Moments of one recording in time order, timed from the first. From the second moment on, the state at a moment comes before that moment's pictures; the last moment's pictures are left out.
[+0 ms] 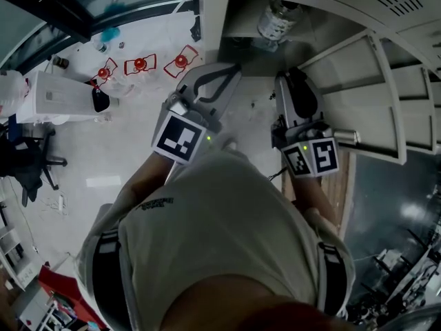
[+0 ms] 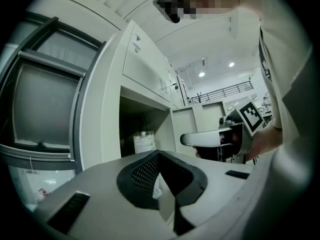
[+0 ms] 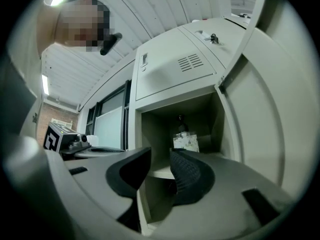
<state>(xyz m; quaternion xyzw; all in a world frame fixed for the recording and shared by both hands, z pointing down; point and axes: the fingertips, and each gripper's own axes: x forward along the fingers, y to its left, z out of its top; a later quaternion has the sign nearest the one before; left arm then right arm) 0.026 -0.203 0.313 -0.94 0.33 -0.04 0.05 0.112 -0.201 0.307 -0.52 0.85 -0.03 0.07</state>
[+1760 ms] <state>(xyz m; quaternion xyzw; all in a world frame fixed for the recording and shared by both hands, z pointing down) 0.062 -0.252 0.304 -0.94 0.34 -0.02 0.06 0.108 -0.364 0.330 -0.57 0.82 -0.04 -0.01</state>
